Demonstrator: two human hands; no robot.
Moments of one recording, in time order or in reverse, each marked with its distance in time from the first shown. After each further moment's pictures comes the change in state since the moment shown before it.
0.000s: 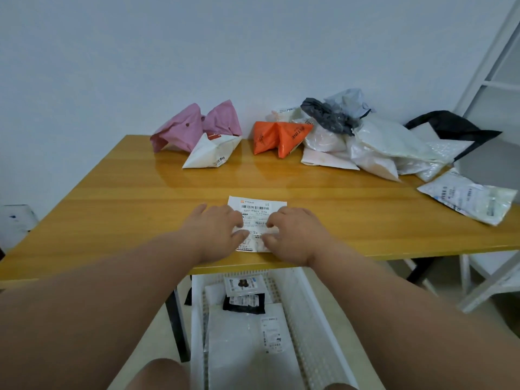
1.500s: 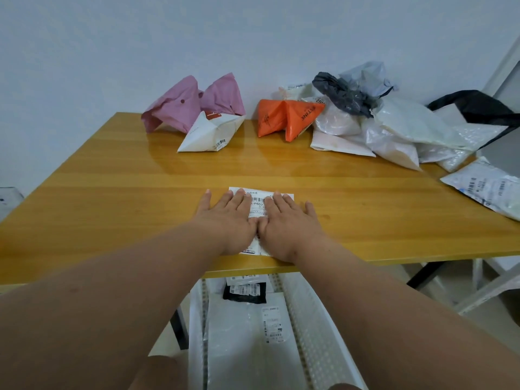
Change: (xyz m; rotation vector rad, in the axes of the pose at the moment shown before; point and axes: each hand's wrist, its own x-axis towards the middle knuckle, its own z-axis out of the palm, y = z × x) left_hand 0.053 0.009 0.027 0.087 -0.196 -0.152; right_hand 0.048 -0.001 0.044 0.002 -0.128 0.148
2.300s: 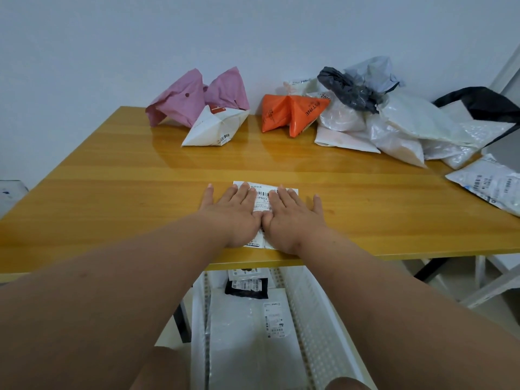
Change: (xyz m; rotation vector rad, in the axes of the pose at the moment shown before) left_hand 0.001 -0.001 0.001 -0.035 0.001 0.003; right_hand 0.000 -0.002 -0.001 0.017 -0.050 0.041
